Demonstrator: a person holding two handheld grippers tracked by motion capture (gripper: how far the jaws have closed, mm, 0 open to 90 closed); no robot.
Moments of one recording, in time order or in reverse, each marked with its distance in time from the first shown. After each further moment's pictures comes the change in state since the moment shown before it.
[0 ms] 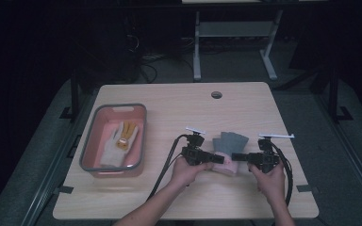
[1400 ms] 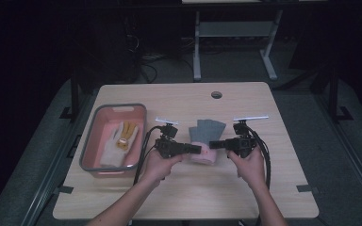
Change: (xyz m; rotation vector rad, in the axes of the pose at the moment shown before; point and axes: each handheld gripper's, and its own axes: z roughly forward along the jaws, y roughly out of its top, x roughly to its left) left arm 0.011 0.003 -0.084 -0.093 0.034 0.016; right arm 0.073 0.039 0.028 0.059 0.053 -0.130
